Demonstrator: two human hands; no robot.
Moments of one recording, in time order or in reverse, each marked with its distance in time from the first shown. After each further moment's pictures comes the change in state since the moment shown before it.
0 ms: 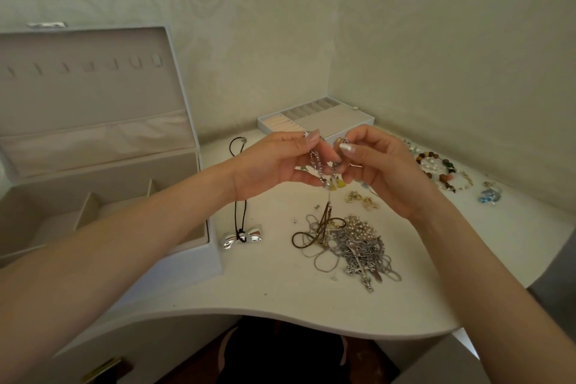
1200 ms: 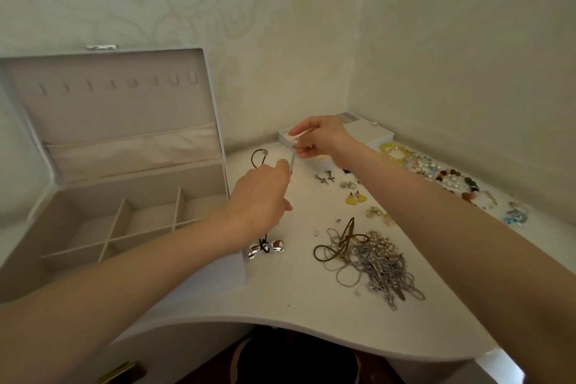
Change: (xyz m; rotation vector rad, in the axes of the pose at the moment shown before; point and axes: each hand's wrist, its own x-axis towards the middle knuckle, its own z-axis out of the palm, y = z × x) left_hand -0.037 -0.007 -0.002 1.447 0.498 -0.350; right_hand 0.133 0.032 0.044 -0.419 0.093 0.248
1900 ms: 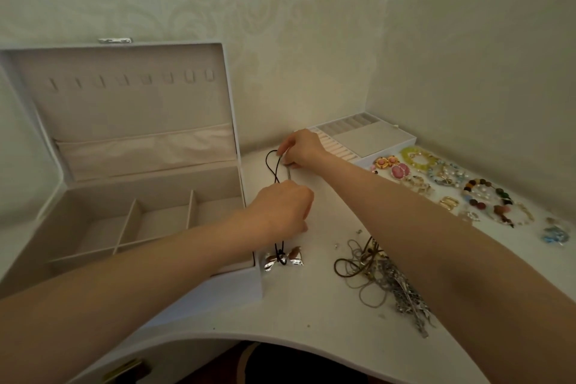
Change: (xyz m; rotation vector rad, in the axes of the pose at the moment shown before) left_hand 0.018 -0.012 0.014 0.071 -0.213 0.140; right_hand 0.067 0.032 0.063 -0.478 -0.048 0.004
